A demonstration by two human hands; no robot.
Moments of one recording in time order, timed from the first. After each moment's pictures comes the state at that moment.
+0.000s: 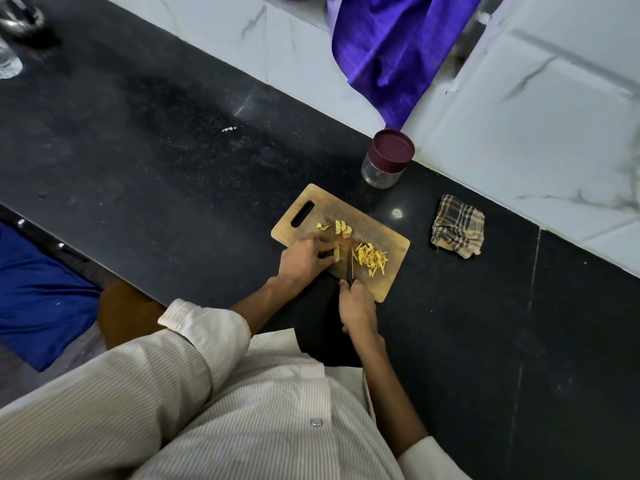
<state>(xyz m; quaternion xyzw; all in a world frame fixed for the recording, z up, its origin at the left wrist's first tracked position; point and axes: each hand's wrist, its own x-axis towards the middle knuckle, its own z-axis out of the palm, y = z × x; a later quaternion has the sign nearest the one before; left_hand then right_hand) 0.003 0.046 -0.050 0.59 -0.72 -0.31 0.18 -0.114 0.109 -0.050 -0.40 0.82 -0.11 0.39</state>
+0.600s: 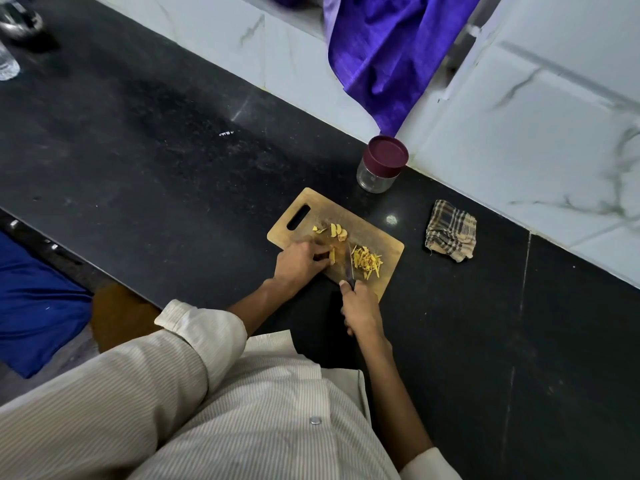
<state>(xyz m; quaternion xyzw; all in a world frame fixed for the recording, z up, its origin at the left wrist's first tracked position) 0.001 0.045 -0.049 0.60 -0.71 -0.31 0.17 -0.131 0.111 -0.039 -0.43 0.80 -0.13 0.41</state>
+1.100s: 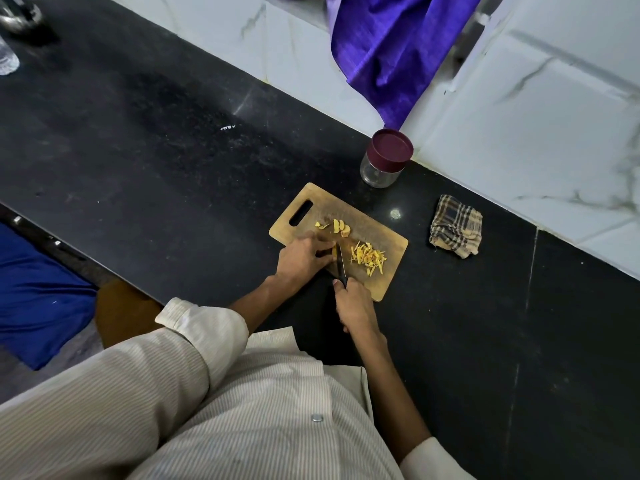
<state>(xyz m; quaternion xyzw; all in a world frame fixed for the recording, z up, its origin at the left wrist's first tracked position) 0.001 0.046 -0.046 0.60 -0.71 -0.32 0.18 -0.115 0.109 -0.040 -0.45 0.79 -0.09 0.40</state>
